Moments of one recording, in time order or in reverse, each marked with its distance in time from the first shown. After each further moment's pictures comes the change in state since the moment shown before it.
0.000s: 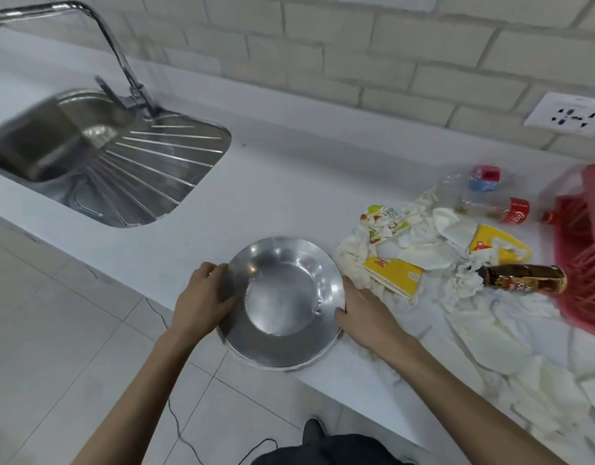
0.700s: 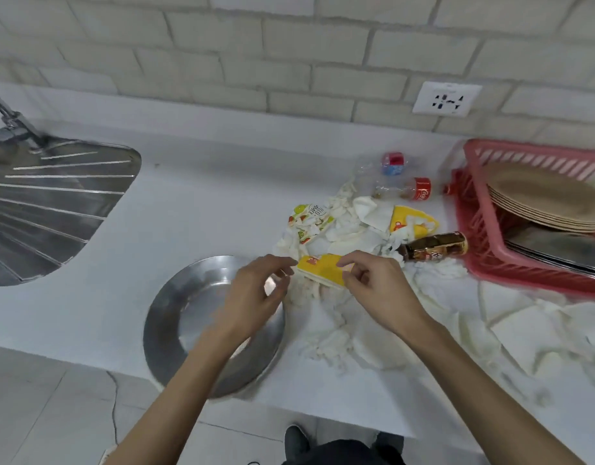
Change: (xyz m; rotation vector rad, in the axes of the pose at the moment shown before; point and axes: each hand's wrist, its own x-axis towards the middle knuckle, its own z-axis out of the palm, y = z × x) left_hand 0.007 0.171 0.031 -0.481 -0.048 0.655; right_hand -0.050 0.060 -0.086 0.337 0.435 -0.053
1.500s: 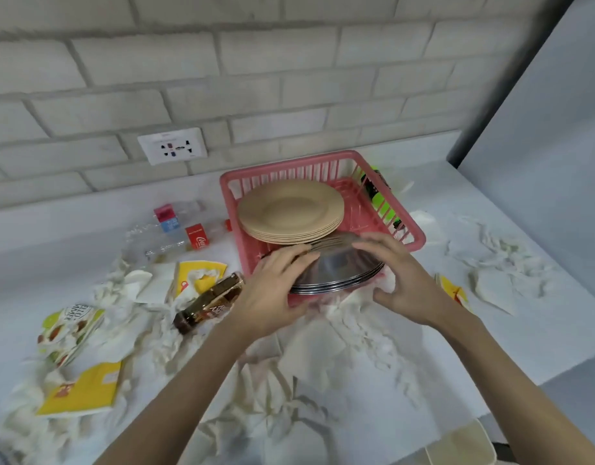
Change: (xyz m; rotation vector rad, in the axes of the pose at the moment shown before) left_hand 0.165 0.218 0.295 0.202 -0.431 0.634; right_hand -0.117 0.218 -0.310 -0.139 0.220 0.136
